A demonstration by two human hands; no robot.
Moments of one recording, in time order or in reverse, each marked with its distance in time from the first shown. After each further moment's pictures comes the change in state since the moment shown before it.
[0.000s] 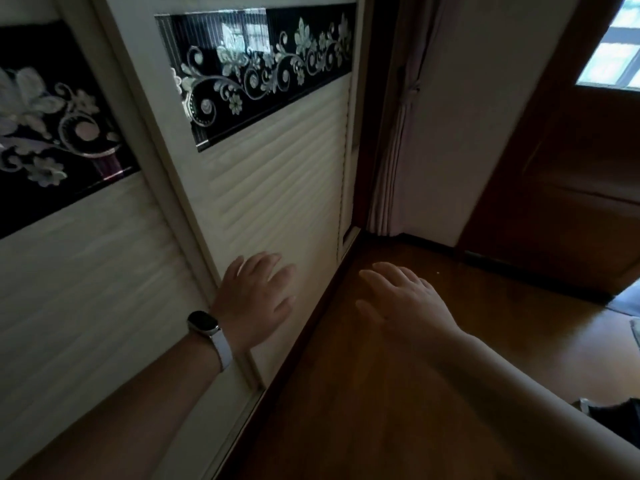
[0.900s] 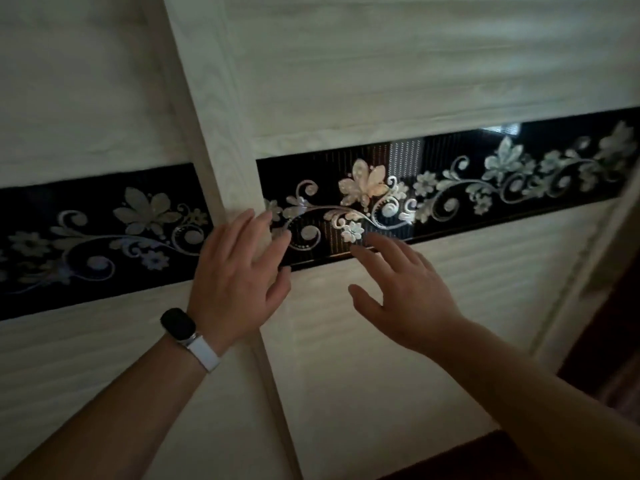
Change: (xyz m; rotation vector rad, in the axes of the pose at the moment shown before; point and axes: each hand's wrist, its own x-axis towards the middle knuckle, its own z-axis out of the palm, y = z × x) left_hand 0.155 -0.077 -0.115 0.650 0.503 -0.563; right_hand 0.363 -0.027 -0.091 0.204 0.367 -0.980
